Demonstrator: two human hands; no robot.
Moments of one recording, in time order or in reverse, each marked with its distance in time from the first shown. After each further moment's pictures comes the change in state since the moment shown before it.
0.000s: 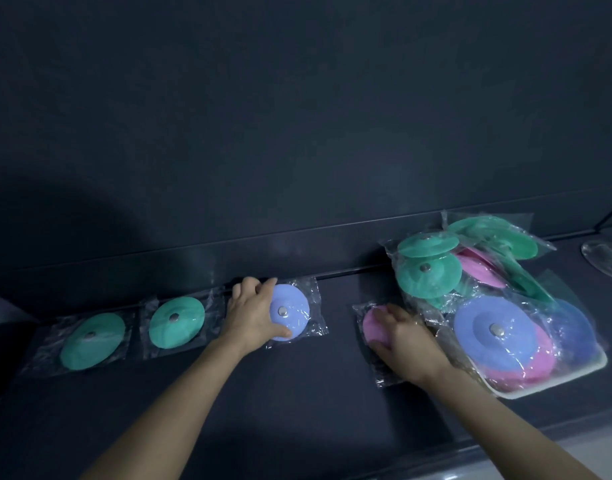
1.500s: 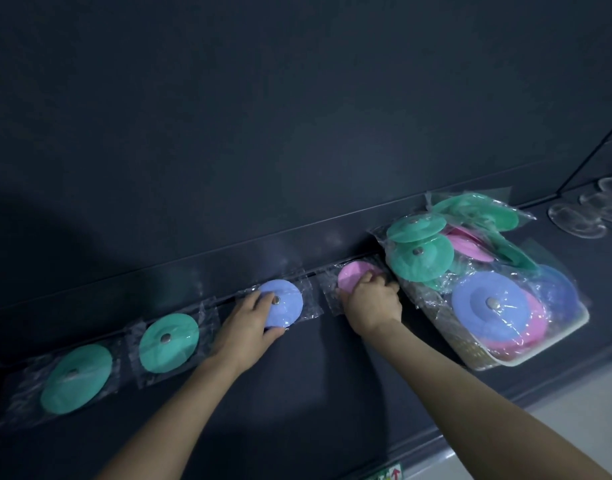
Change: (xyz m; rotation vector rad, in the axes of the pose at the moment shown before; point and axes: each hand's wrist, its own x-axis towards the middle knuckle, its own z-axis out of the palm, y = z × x) left_hand -0.002 -0.024 0.001 -0.013 -0.053 0.263; right_hand 0.046 -0.071 -0.009 0.045 0.099 0.463
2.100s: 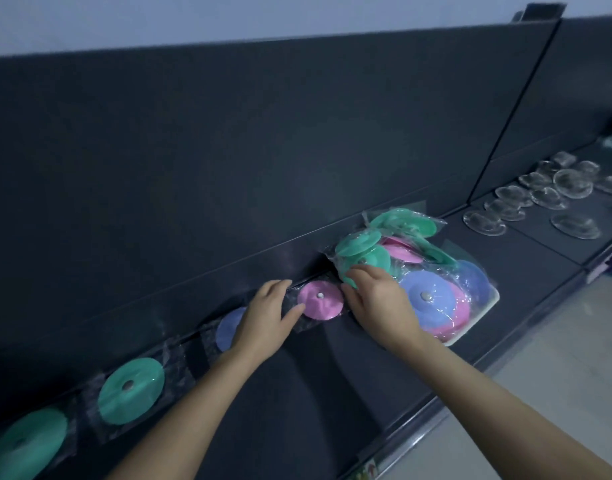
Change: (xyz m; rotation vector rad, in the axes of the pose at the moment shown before) left_hand 0.027 0.092 -0.022 -0.239 0.093 0.216; right_hand -0.062 0.058 -0.068 0.214 0.544 -0.379
